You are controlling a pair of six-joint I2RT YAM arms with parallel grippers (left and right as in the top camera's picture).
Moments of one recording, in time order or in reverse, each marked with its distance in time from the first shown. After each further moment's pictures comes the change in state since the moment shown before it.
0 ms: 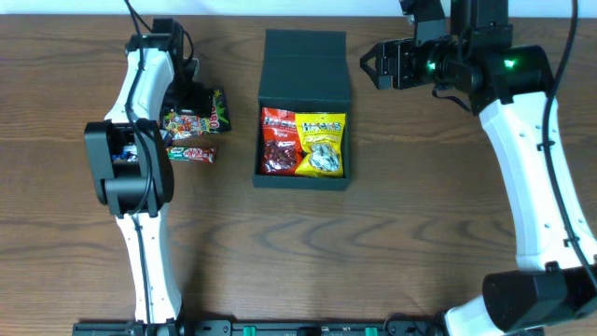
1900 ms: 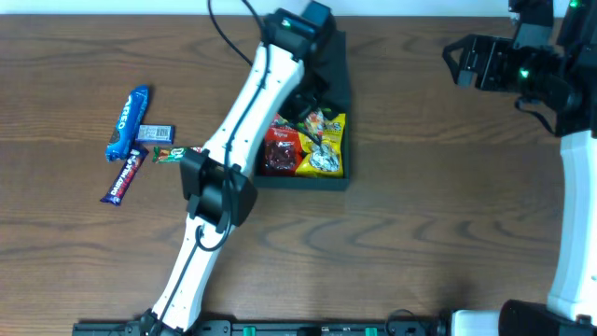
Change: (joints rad) left arm -0.540 0.081 0.625 -0.547 0.117 -1.360; right arm -0.282 -0.154 0.000 -0.097 -0.007 0.012
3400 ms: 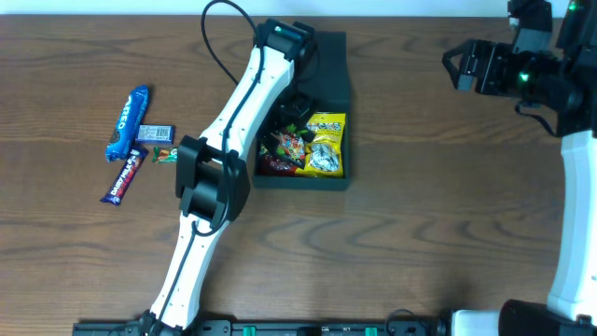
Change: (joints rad) left arm 0.069 0.000 -0.184 -0.022 0.047 0.053; right arm -0.002 0.000 0.000 -0.034 0.000 0.000
